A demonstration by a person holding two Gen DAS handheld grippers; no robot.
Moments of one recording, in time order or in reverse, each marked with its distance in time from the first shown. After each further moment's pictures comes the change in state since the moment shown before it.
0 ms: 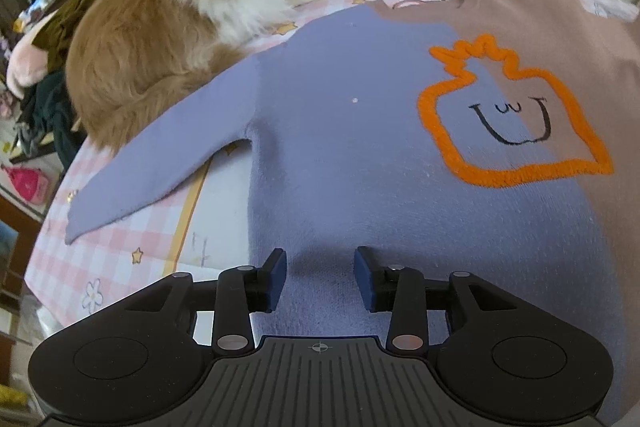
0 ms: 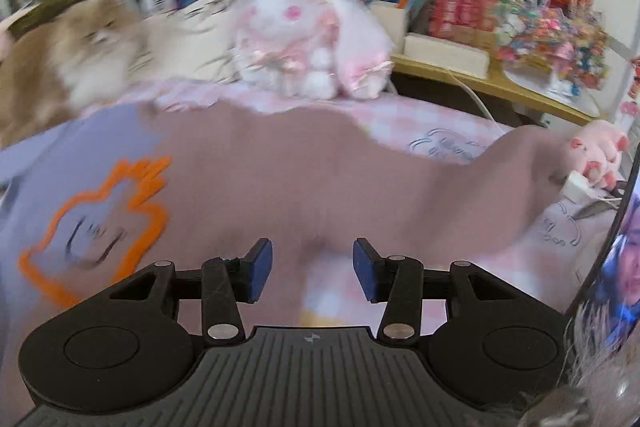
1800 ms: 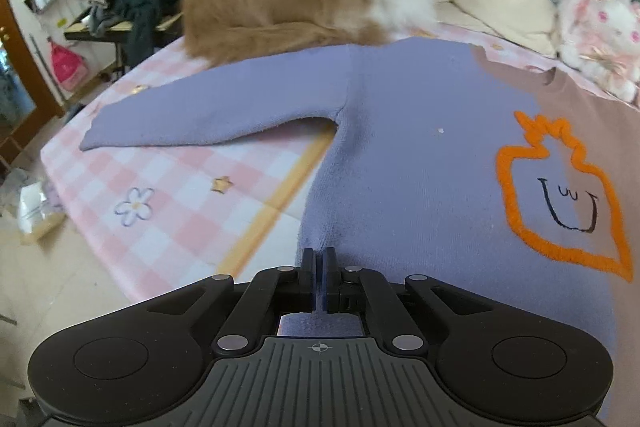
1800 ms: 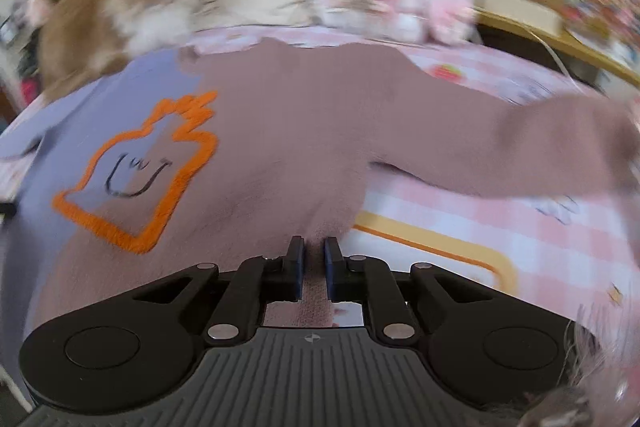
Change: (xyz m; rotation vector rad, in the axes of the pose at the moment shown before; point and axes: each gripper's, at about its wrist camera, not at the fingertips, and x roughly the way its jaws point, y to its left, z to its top) left arm 0.017 0.087 -0.034 -0.401 -0.019 0.022; right arm 0.003 0.078 -0.033 -0.031 0.109 0.170
